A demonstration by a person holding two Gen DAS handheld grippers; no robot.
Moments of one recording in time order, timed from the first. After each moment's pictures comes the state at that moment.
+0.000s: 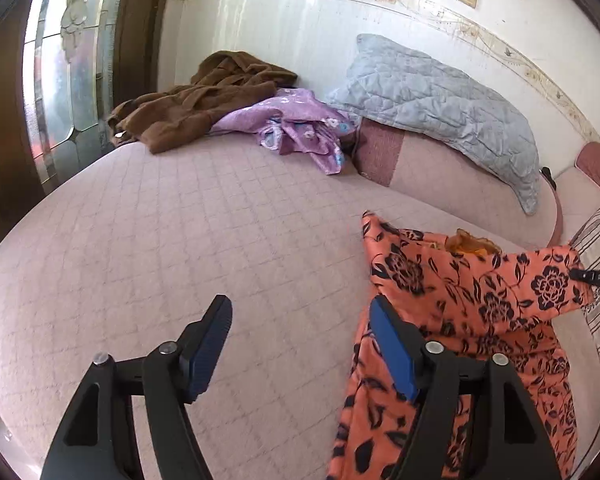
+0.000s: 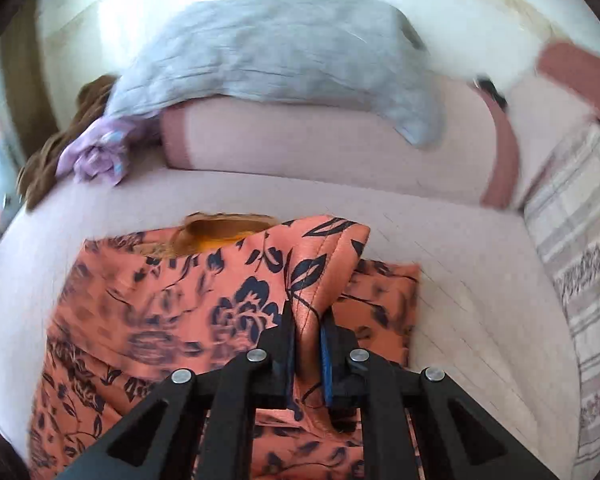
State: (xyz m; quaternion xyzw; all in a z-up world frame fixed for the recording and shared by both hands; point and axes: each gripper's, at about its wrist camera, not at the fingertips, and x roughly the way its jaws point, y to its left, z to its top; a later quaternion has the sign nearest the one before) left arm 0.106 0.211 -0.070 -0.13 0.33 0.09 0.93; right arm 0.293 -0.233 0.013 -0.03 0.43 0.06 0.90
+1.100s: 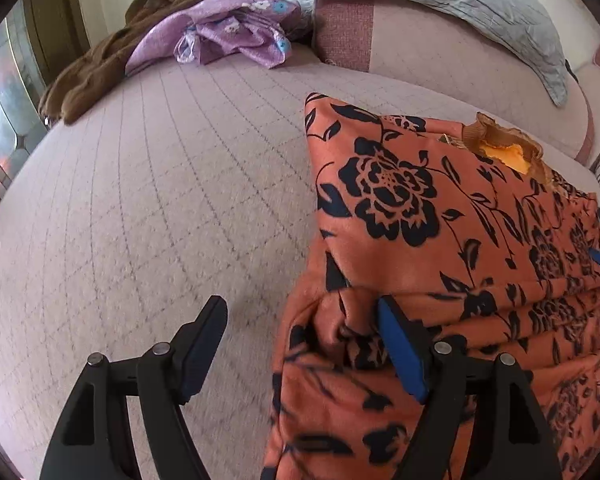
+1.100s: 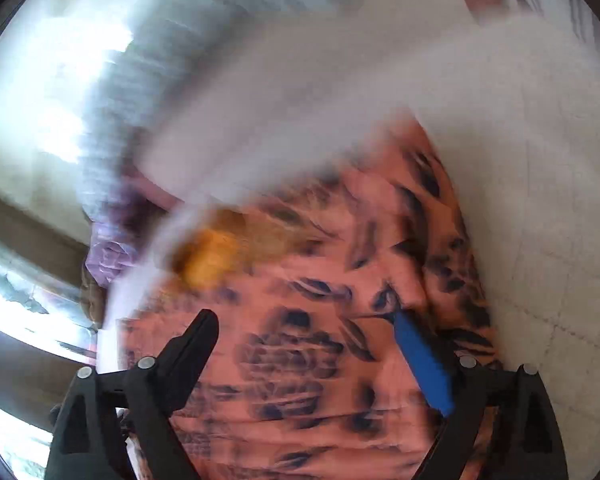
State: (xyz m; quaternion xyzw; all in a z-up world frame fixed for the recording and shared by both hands) left arm 0.204 0.152 -0.150 -0.06 0.49 0.07 0.87; right arm 0.344 -0.355 -0.123 0.33 0.48 0.12 0.80
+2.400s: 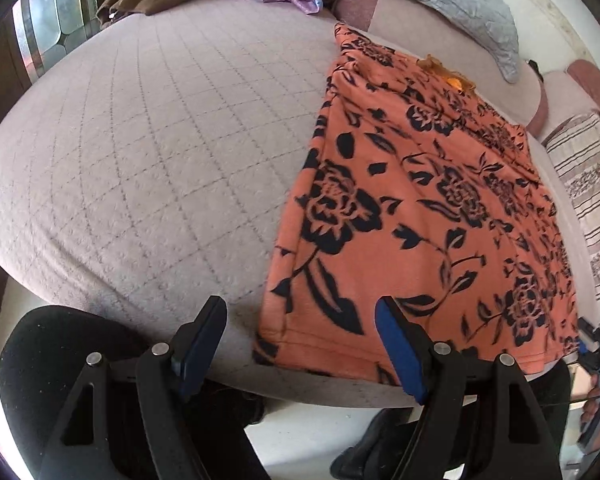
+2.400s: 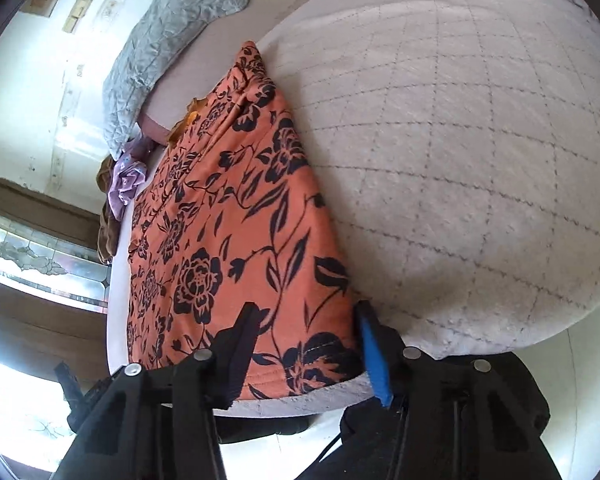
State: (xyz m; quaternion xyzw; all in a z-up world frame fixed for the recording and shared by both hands) left arm -0.061 0.154 -0.150 -0.14 0.52 0.05 0.84; right arm -0.008 -0.404 -0.112 0.35 0.51 0.09 0.78
